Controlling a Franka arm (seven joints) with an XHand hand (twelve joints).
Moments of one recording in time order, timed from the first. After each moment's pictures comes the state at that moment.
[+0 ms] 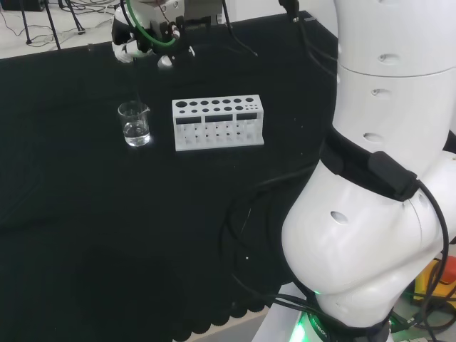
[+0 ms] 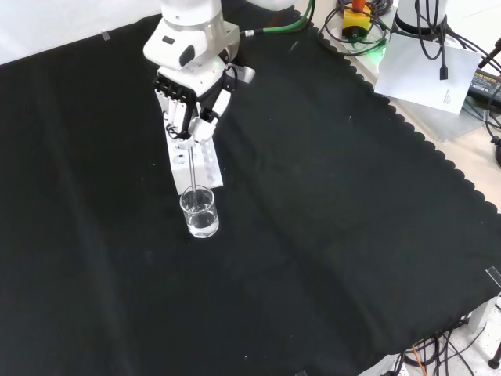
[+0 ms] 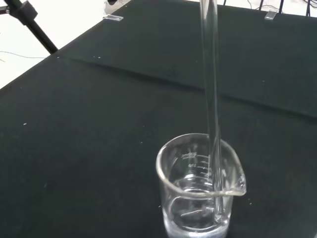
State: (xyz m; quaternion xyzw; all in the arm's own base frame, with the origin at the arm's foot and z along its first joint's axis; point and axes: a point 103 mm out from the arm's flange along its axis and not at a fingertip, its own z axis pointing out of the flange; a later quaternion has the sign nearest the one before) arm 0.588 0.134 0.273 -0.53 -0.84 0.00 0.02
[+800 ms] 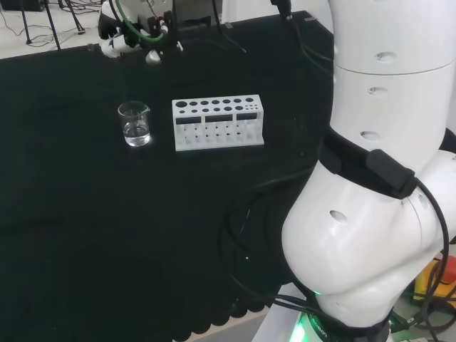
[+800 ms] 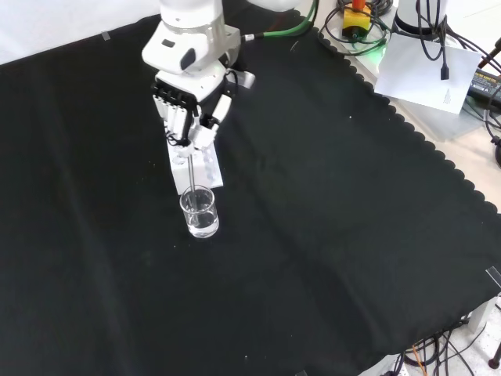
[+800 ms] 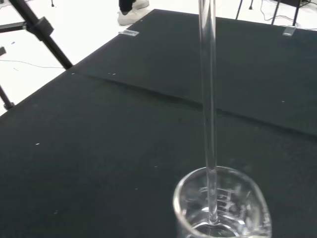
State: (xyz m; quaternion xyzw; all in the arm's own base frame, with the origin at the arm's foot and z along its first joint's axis) arm 0.608 0.151 0.282 -0.52 -0.85 -0.01 0.02
